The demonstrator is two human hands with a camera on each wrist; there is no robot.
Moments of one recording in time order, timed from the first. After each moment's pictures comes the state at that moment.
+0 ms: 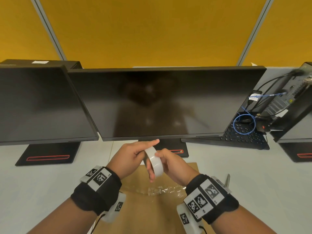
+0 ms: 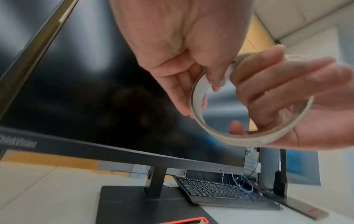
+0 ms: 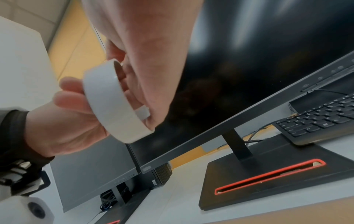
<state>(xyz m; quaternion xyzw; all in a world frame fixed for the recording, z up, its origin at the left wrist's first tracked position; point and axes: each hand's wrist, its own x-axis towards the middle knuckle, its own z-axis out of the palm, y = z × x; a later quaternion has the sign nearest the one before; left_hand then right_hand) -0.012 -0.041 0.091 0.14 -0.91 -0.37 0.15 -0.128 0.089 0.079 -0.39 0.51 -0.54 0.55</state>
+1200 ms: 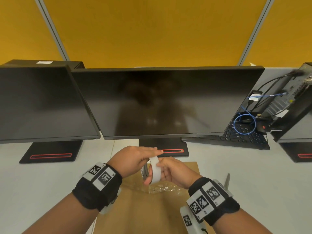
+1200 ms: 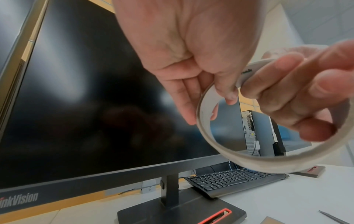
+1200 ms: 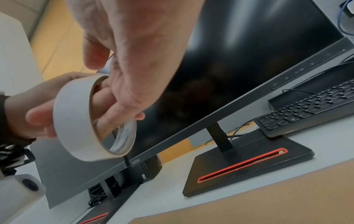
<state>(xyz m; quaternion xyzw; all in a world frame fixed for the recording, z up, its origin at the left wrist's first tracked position) -0.009 -0.042 0.095 0.05 -0.98 -0.18 0.03 -0.124 0.106 0.072 -0.33 0.52 -0.51 0.60</state>
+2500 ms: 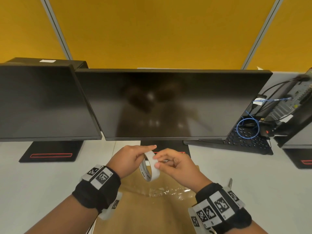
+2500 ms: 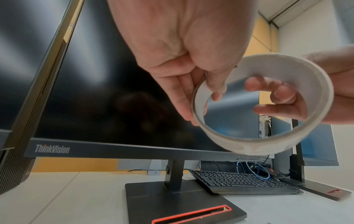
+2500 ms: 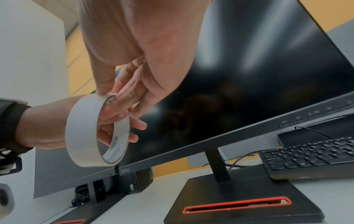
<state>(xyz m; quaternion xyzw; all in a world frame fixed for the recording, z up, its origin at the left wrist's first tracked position) -0.006 -0.052 0.084 0.18 -0.95 -0.26 0.07 -0.131 0.112 0.081 -0.44 0.67 -0.50 0.32</state>
